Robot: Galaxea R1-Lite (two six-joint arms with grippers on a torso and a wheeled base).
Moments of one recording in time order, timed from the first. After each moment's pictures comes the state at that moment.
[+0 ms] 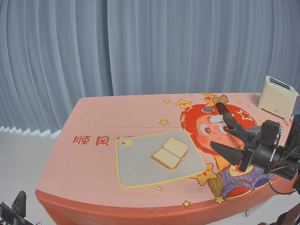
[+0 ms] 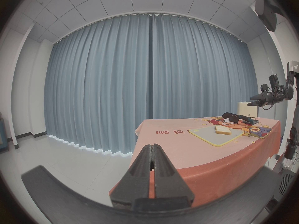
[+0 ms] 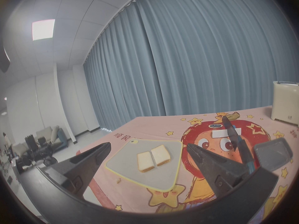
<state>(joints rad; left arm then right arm) 0.00 0.02 -0.02 0.00 0.01 0.00 0.61 1.39 -0.36 -0.85 0.06 0.22</state>
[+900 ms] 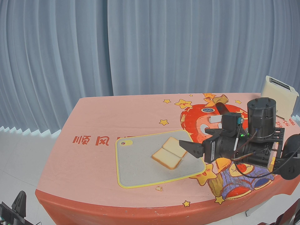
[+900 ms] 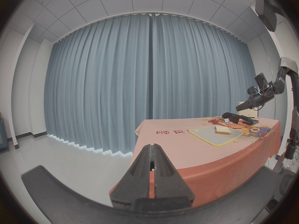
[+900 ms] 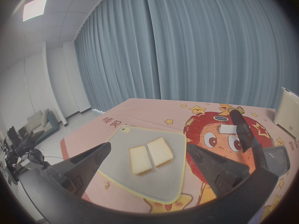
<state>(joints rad) 0.00 0.02 -0.02 0.00 0.01 0.00 0.70 1.64 -0.71 -0.50 -0.08 0.18</state>
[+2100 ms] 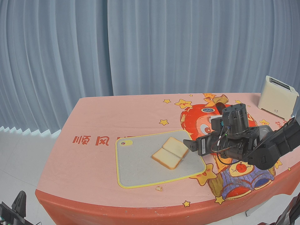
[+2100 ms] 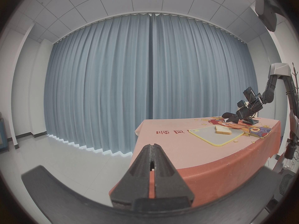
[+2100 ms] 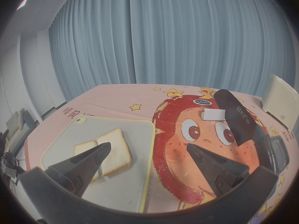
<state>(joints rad) 0.00 0.02 -0.02 0.00 0.01 0.00 0.58 1.89 -0.81 -0.50 -0.18 0.18</state>
